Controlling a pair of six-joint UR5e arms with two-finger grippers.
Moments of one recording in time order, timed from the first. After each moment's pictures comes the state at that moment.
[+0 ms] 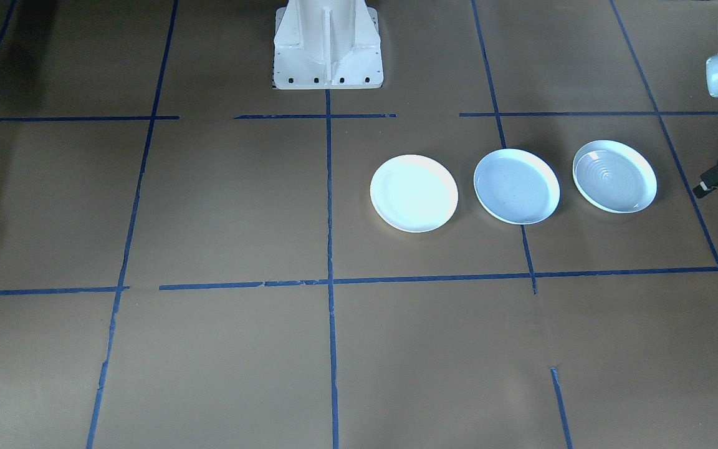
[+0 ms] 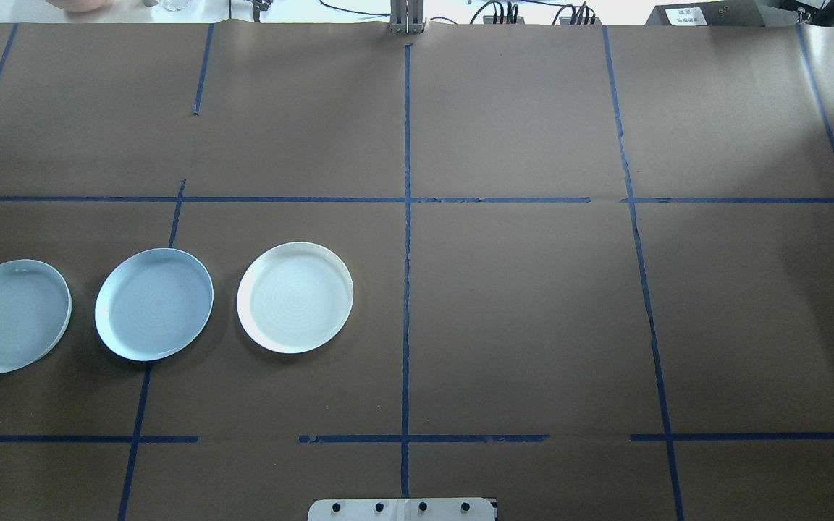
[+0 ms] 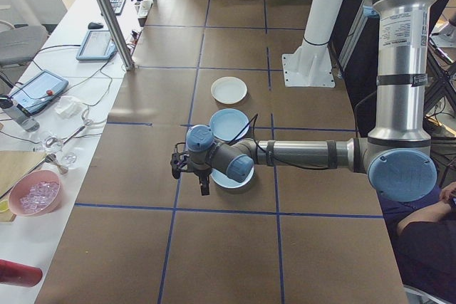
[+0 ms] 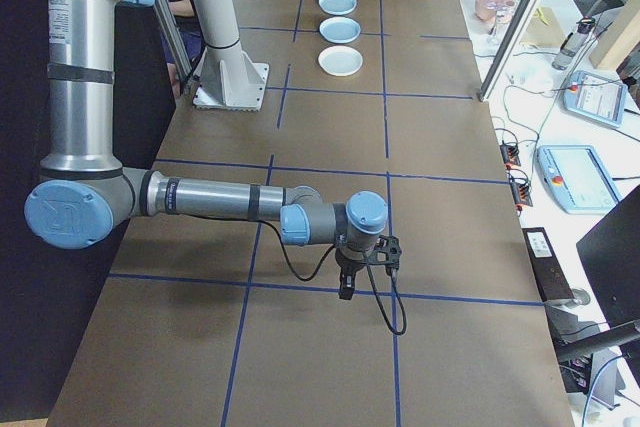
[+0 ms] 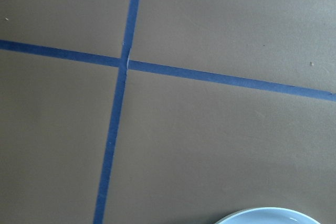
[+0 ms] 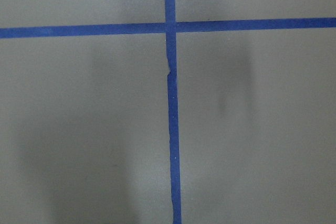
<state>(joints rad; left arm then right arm) -1.24 -1.51 -1.55 -2.09 -2.32 -0.70 1.41 -1.64 1.56 -1.44 2.31 0.21</state>
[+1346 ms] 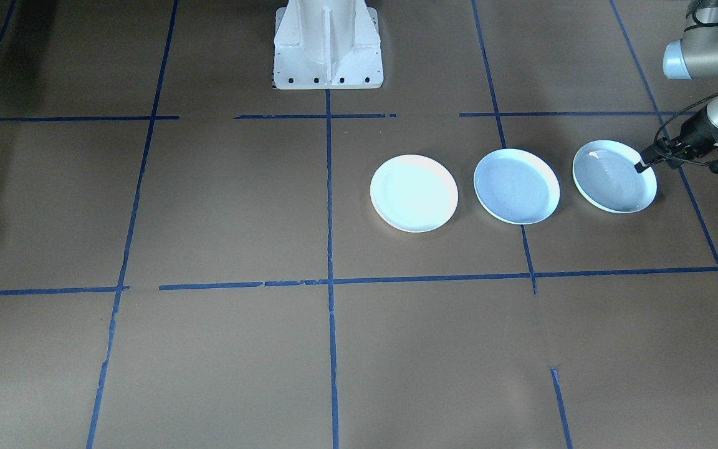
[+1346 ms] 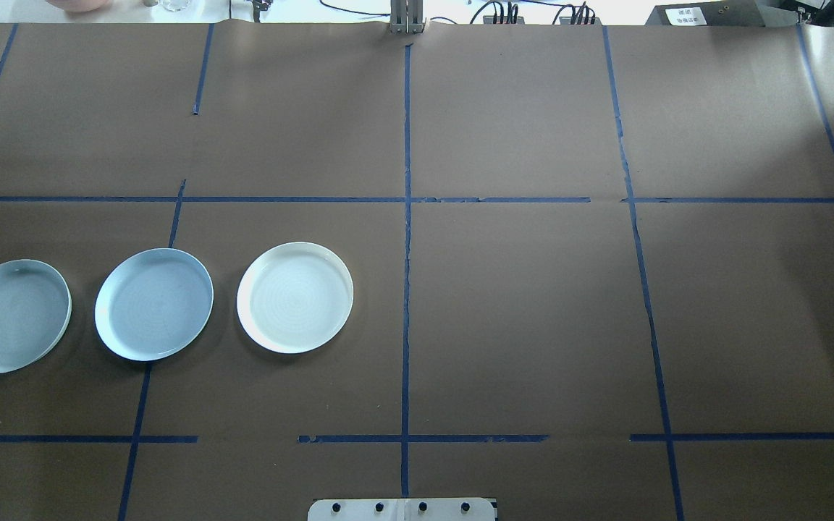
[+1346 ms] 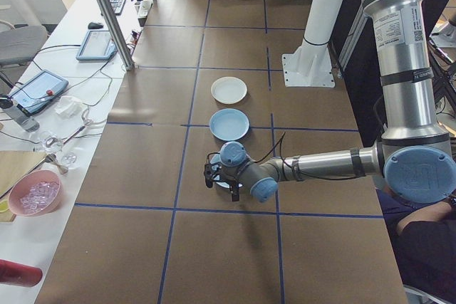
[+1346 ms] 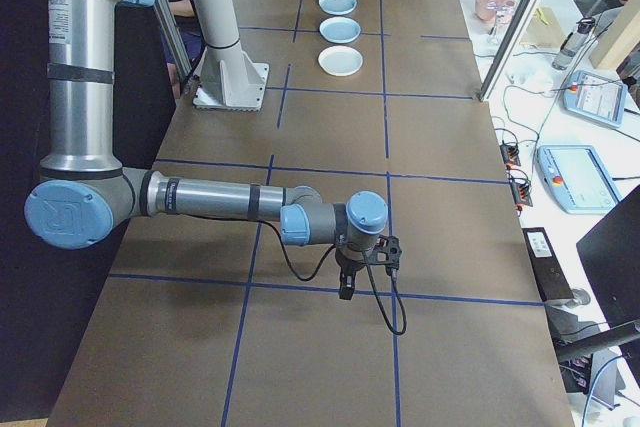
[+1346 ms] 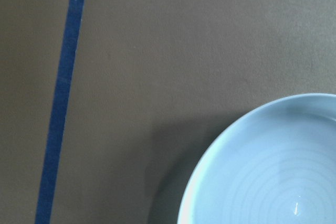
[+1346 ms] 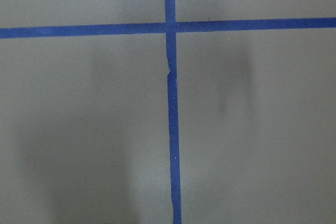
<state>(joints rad) -1.04 -1.36 -1.51 -2.42 -2.31 -0.90 1.41 -1.64 1.56 -1.44 2.31 0.21</state>
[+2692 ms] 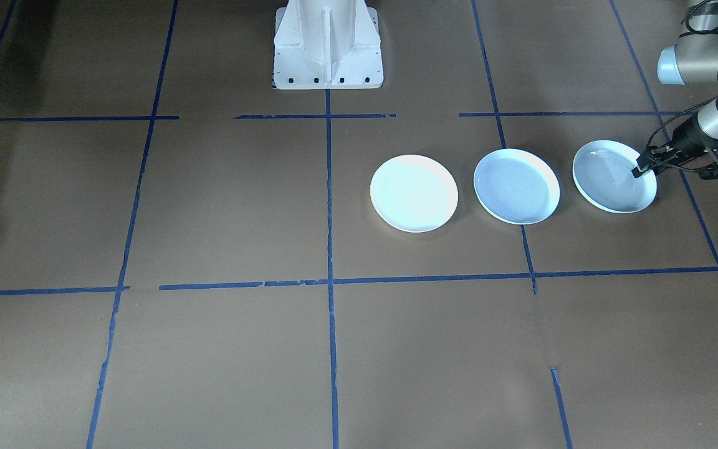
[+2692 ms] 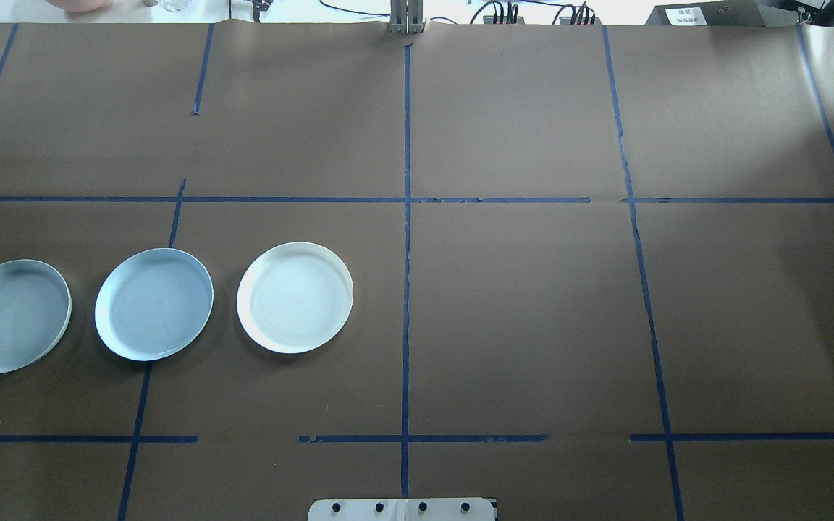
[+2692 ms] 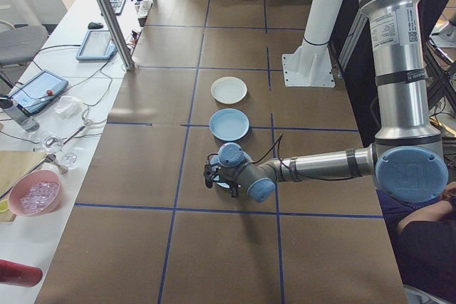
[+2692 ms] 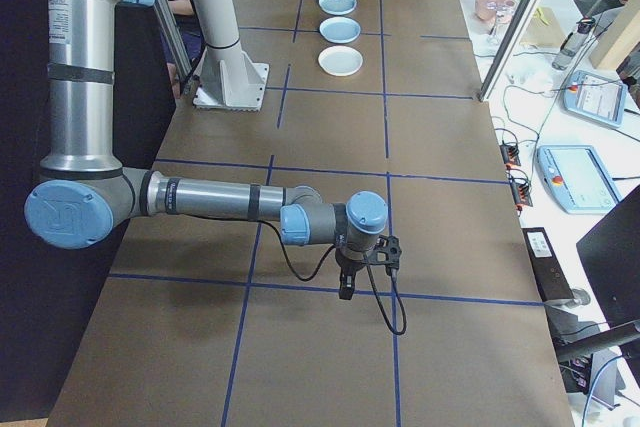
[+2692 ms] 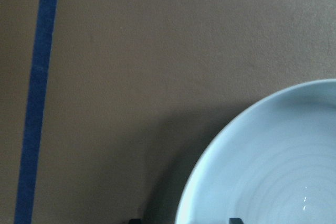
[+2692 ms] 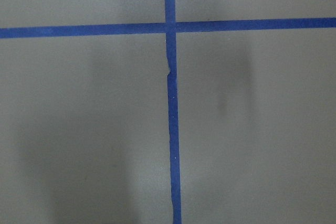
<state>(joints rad) -1.02 -1.38 -1.48 -2.43 -2.31 -0.90 1.41 -1.64 1.56 -1.44 2.31 0.21</state>
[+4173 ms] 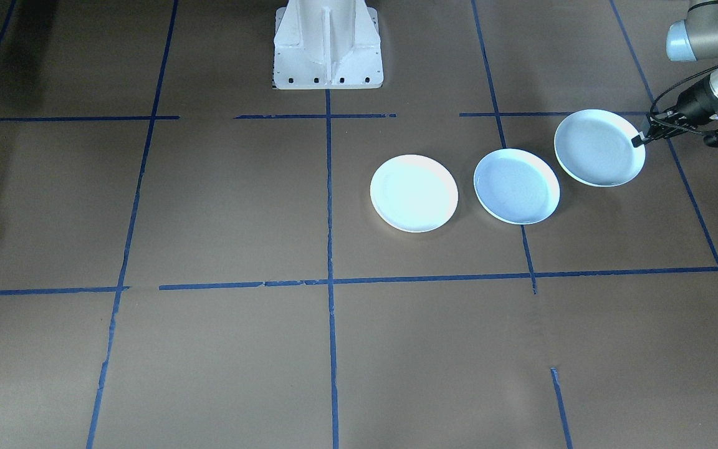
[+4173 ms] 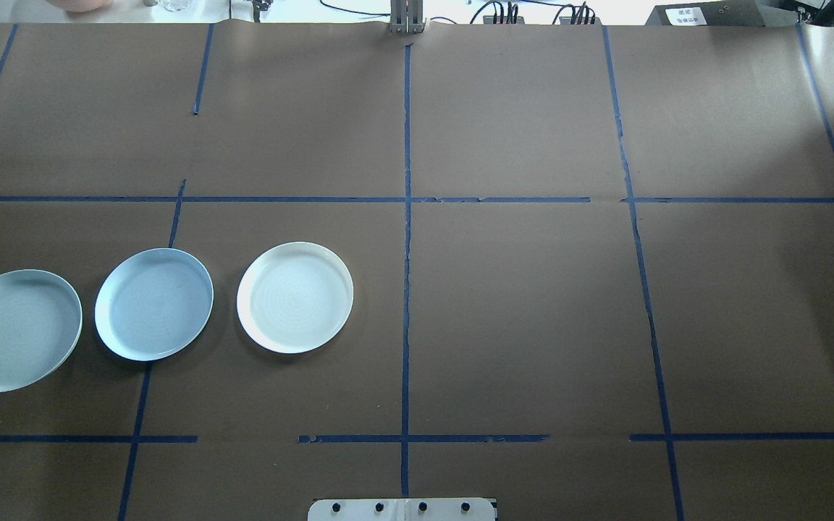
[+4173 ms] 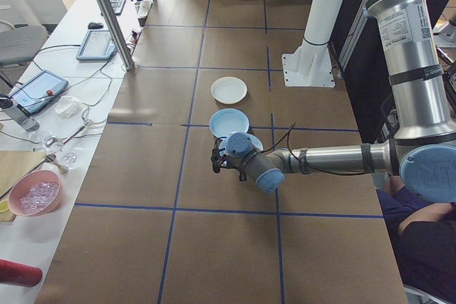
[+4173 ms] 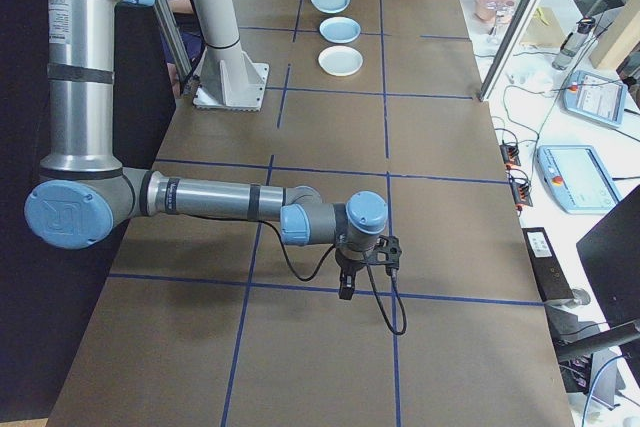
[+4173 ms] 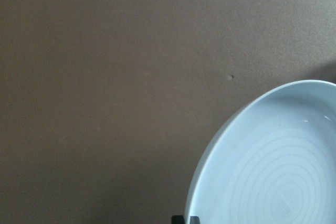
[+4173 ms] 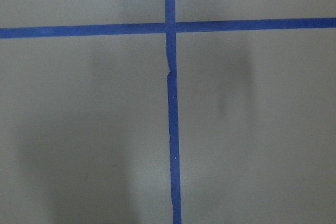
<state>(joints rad) -1.08 -1.29 -1.66 -2.42 -2.49 -0.89 1.41 -1.64 1.56 -1.44 2.31 0.21</state>
